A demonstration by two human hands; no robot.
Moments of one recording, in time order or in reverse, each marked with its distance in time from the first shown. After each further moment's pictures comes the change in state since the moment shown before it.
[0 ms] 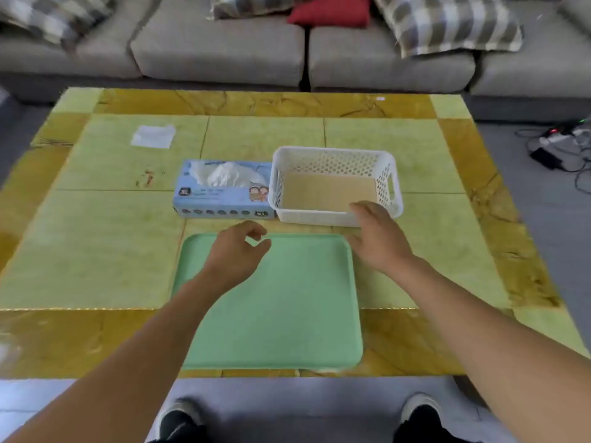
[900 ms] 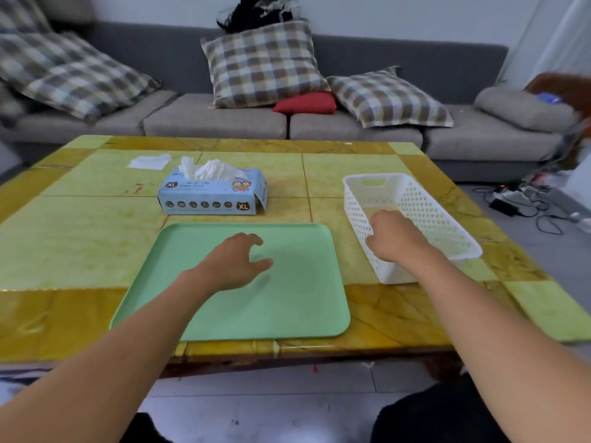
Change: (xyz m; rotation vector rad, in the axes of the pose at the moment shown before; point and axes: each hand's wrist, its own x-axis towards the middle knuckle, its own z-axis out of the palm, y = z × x) left_hand -0.041 -0.058 0.083 0.356 -0.007 0.270; right_hand -0.079 0.045 0.042 -0.083 0.183 0.228
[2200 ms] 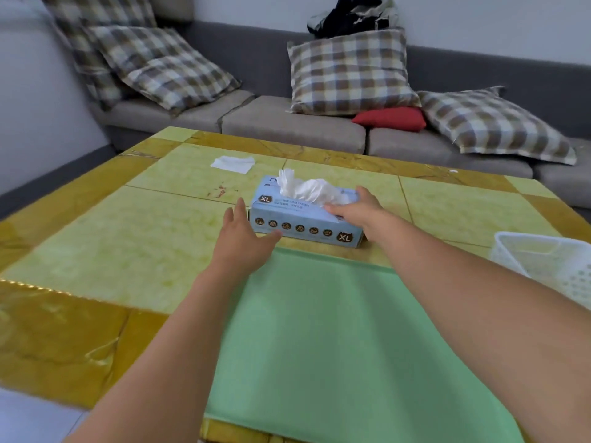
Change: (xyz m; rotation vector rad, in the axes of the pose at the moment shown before) left_hand 0.057 -0.141 -0.072 -0.374 0.420 -0.366; right_hand 0.171 -0.250 0.071 0.854 -0.244 0.067
